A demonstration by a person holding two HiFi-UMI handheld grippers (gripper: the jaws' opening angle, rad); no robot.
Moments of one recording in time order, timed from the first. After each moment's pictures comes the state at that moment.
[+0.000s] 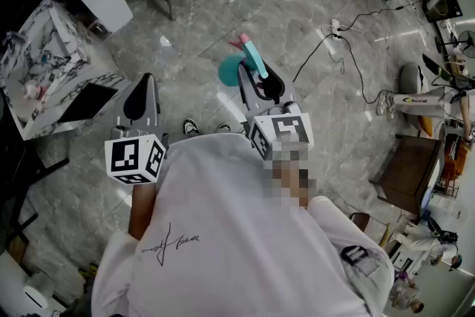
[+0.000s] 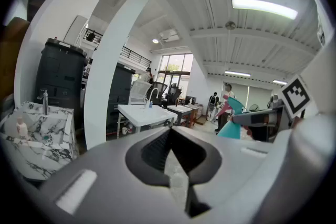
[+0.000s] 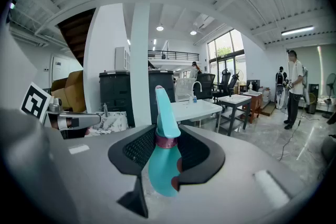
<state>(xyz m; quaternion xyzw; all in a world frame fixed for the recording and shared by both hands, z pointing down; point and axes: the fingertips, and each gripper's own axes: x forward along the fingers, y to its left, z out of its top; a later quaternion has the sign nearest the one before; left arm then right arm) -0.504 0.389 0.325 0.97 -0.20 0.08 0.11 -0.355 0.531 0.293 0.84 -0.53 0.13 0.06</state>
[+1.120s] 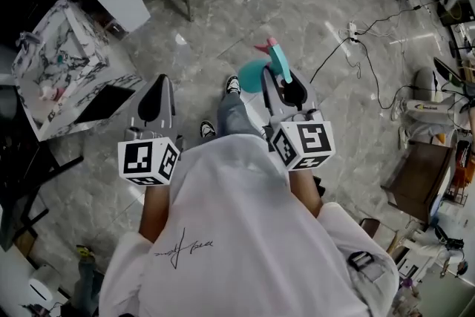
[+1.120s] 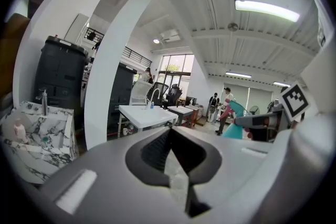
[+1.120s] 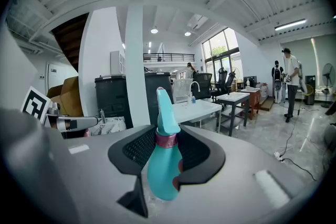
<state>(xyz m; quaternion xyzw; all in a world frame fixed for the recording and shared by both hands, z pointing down) -0.501 0.357 0.324 0.97 -0.19 0.07 0.12 -0.341 0.513 0.294 0.84 -0.52 0.14 0.03</state>
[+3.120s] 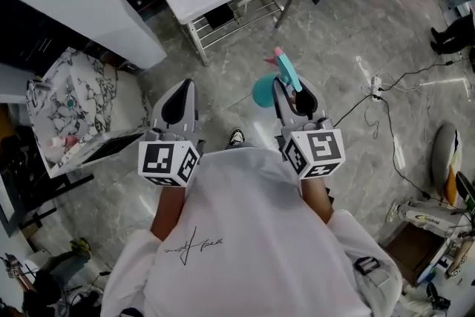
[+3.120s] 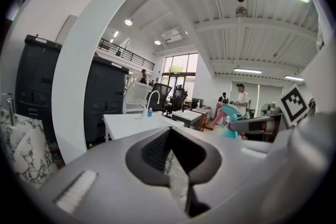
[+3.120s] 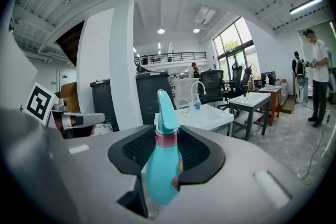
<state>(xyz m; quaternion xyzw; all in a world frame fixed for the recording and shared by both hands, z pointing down) -0.193 0.251 0.310 0.97 -0.23 0.07 0.10 -0.039 0.374 0.301 0.79 -0.59 0.14 0.02</state>
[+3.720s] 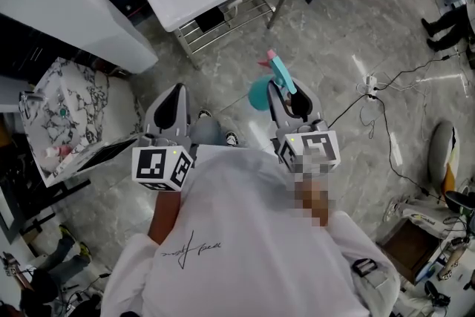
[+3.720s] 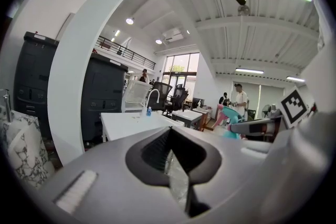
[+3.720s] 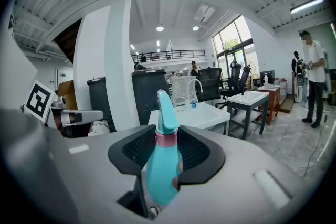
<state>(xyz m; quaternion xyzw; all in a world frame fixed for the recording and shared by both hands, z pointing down) -0.158 0.247 0.317 0.96 -0.24 0.07 0.11 0.001 0.376 0.312 0.80 -0.59 0.15 0.03</state>
